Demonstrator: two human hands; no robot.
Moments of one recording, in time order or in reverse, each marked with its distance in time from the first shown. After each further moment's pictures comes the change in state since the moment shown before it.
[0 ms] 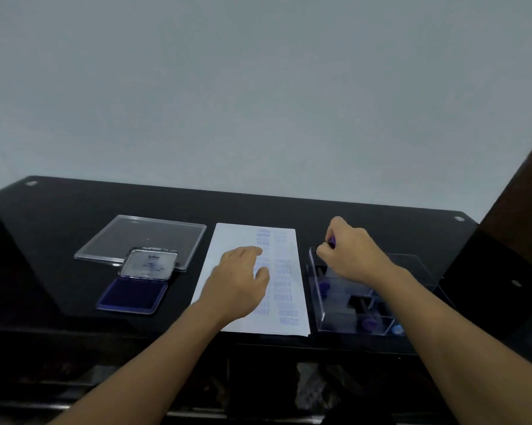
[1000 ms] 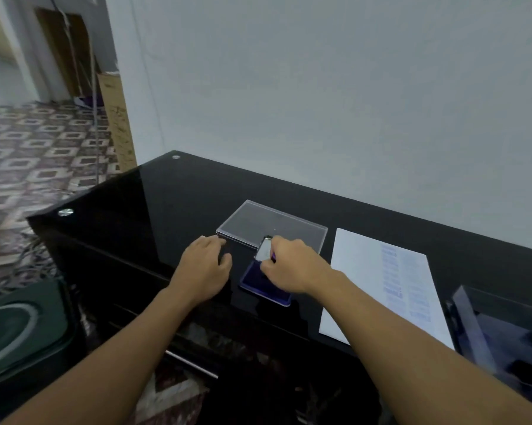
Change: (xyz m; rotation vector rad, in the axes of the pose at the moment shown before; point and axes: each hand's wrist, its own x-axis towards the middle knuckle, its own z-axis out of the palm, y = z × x) left_hand -0.068 -0.238 -0.134 0.180 0.259 -0.384; right_hand 0.023 -0.260 0.174 -0.124 -0.360 -0.420
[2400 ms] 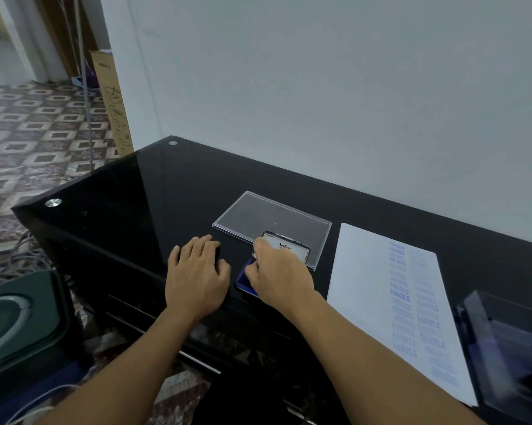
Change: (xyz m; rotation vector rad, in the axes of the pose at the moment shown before) left_hand -0.012 -0.006 0.034 0.208 0.166 -0.101; right_hand 0.025 0.003 0.057 -0.117 0.251 -0.122
